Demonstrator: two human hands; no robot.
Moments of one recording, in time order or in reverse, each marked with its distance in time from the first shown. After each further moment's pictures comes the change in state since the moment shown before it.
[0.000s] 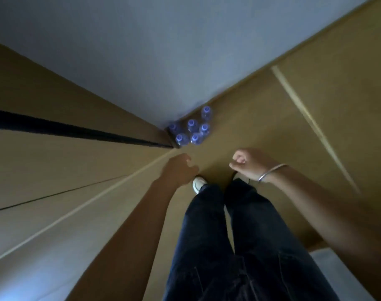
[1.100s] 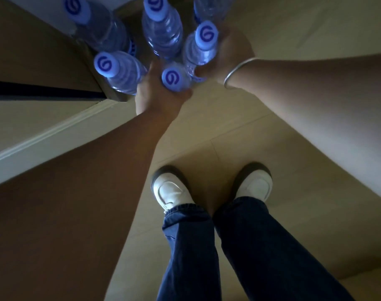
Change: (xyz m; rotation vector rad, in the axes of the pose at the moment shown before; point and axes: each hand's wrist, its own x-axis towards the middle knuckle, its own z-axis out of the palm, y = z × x) left_hand 0.458 -0.110 0.227 -0.572 0.477 -0.079; right_hand 0.515 0.140 0.197 -0.094 0.287 -0.229
